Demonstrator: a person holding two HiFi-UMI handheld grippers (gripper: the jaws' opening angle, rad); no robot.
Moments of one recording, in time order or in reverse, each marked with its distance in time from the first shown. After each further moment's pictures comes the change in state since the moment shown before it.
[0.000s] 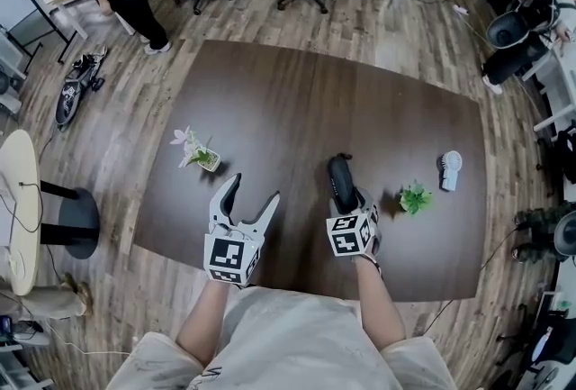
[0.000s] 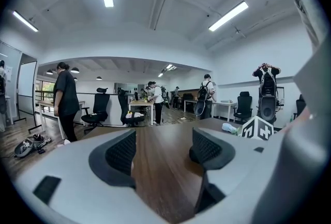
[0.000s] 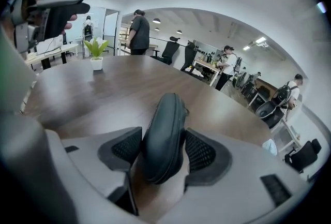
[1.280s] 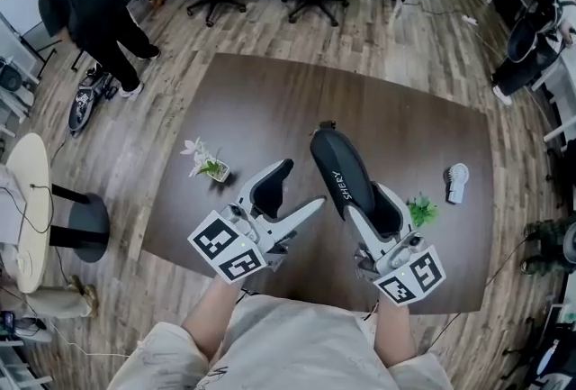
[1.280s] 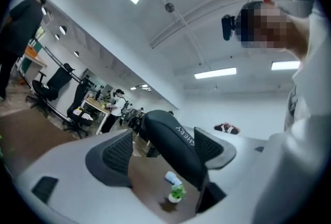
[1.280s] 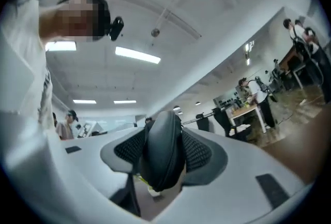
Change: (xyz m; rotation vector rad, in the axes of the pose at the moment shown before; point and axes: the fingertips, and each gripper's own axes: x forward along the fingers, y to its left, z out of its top) left arm 0.012 -0.066 0.136 -0.401 -0.260 -0.486; right arm -0.241 -0.034 0.194 0.410 -1.024 0.510
